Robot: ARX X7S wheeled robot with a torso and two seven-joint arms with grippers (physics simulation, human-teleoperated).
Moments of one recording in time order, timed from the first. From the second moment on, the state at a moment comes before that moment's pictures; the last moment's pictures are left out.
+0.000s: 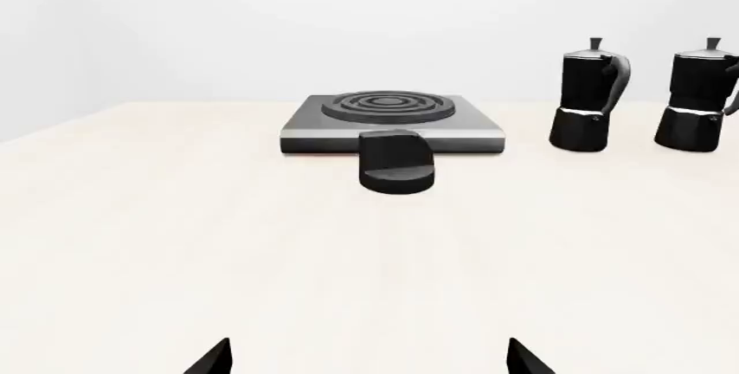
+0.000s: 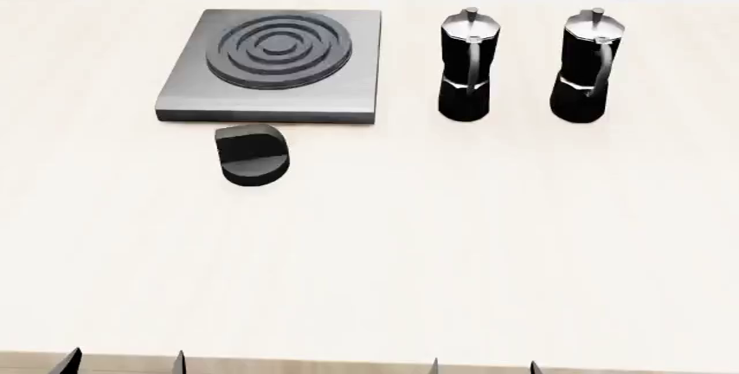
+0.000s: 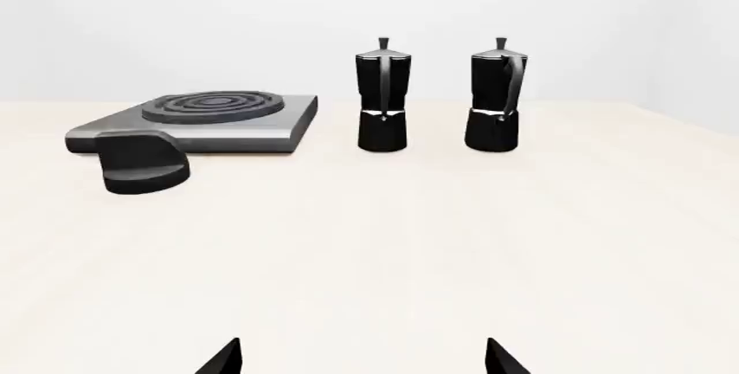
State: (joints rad) left arm 0.00 0.00 0.00 0.00 0.00 0.00 0.00; right arm 0.00 0.00 0.00 0.00 0.00 0.00 0.00
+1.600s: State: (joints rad) left arm 0.02 -0.13 0.06 0.35 -0.17 -0.14 -0.19; right arm -0.08 0.14 -0.15 -0.37 0.01 0.11 0.18
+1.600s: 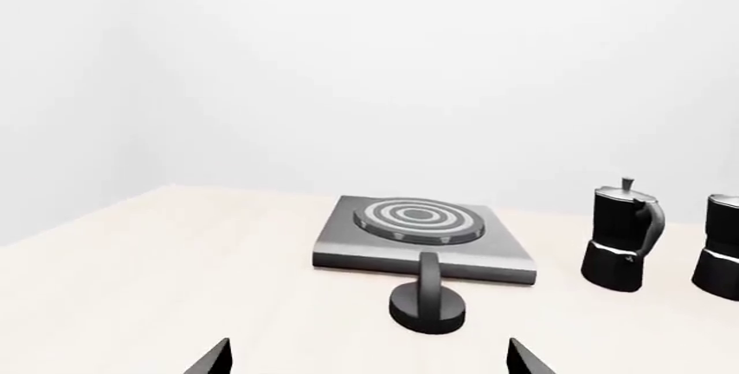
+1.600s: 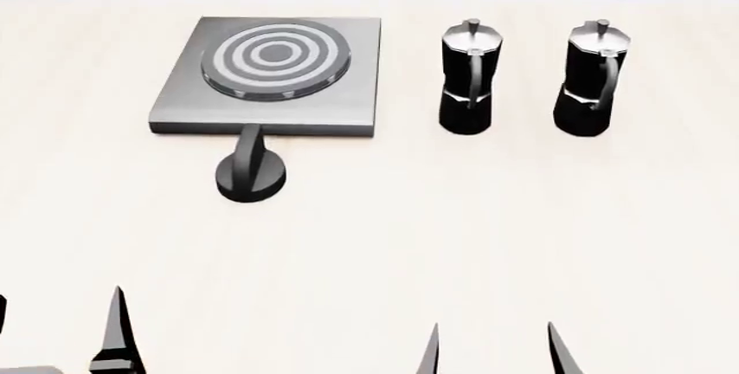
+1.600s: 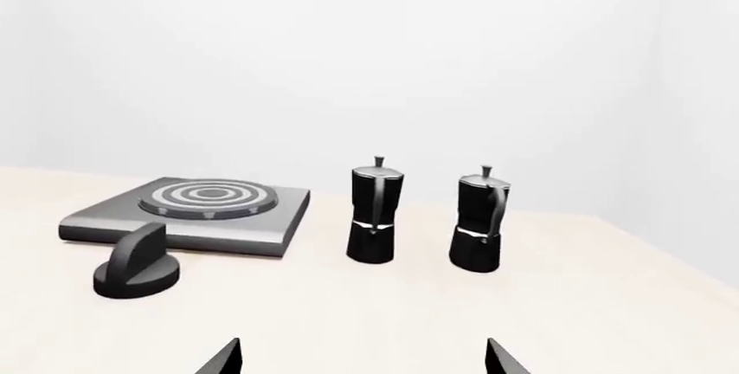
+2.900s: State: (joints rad) left arm 0.01 -0.18 0.11 0.32 -0.20 -0.12 -0.26; right arm -0.07 0.20 -0.20 -0.34 0.05 0.10 0.23
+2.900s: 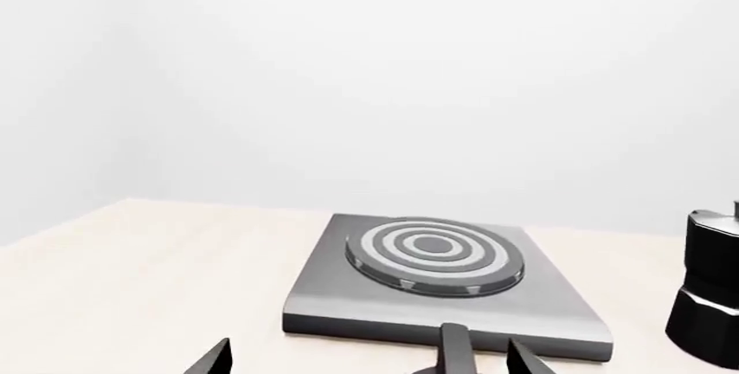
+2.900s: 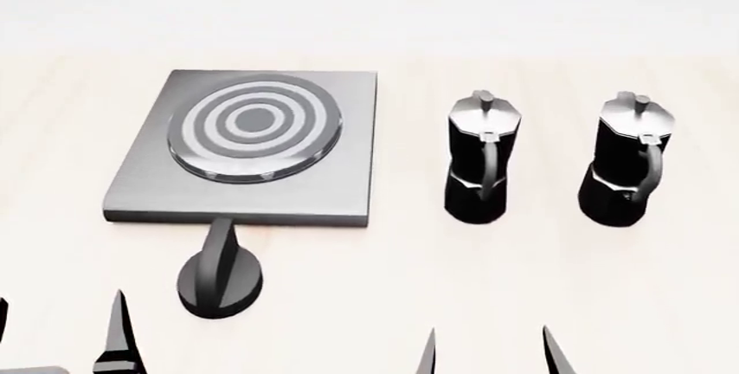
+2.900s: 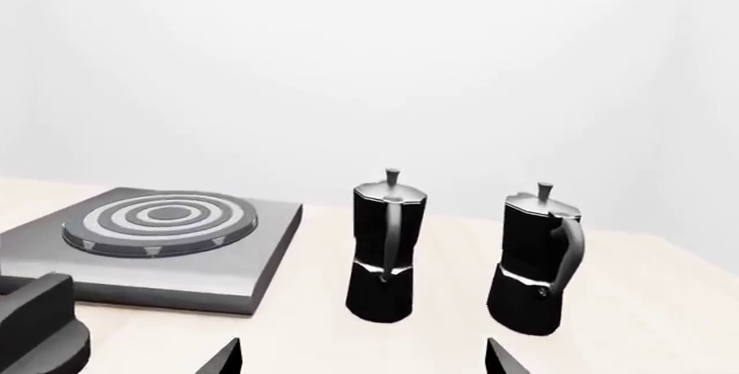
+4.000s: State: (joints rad) left arm 0.01 -0.22 0.15 0.31 -0.21 -0.10 -0.30; right arm -0.05 0.23 -0.24 -0.32 0.05 0.09 0.27
